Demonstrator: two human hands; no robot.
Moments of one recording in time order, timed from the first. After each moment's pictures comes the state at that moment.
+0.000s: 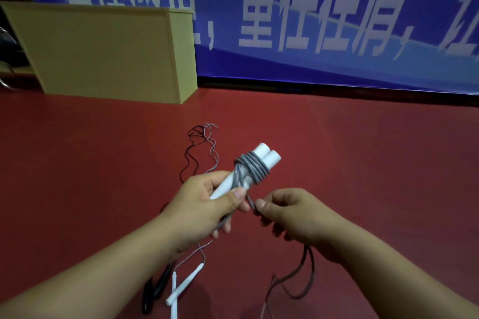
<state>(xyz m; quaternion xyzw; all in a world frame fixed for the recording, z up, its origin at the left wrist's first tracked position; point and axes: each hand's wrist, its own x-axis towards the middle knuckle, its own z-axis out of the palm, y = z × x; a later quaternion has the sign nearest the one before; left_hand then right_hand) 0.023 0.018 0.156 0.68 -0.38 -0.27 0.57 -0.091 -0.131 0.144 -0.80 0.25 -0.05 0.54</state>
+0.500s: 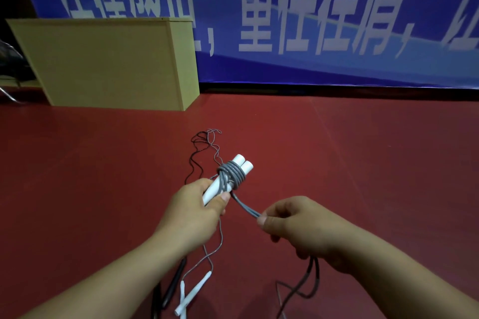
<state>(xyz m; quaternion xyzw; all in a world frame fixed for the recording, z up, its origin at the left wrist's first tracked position) 0.058 0.014 0.130 0.83 -0.32 -0.09 0.45 -0.093 -0.125 0.154 -0.81 0.28 0.00 0.52</state>
